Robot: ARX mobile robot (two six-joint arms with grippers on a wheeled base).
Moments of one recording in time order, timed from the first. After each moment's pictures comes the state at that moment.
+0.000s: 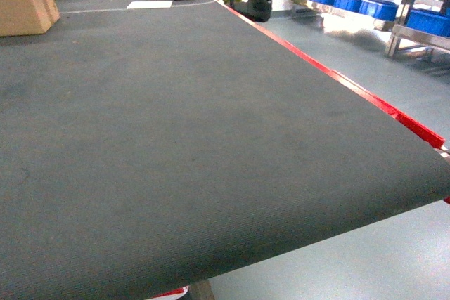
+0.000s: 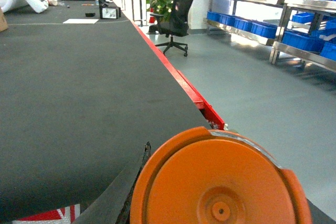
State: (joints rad) left arm 0.00 0.01 0.02 -0.01 0.00 0.00; right arm 0.00 0.00 0.01 -0.01 0.00 -0.01
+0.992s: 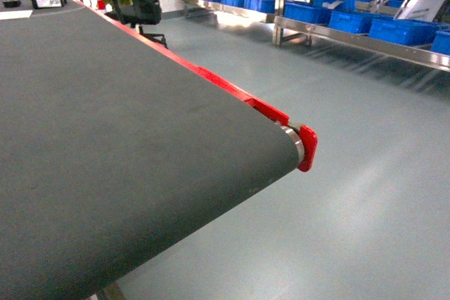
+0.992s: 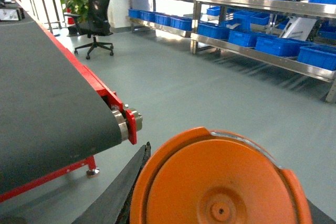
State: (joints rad) left arm 0.00 0.01 0.02 -0.01 0.00 0.00; right arm 0.00 0.00 0.01 -0.01 0.00 -0.01
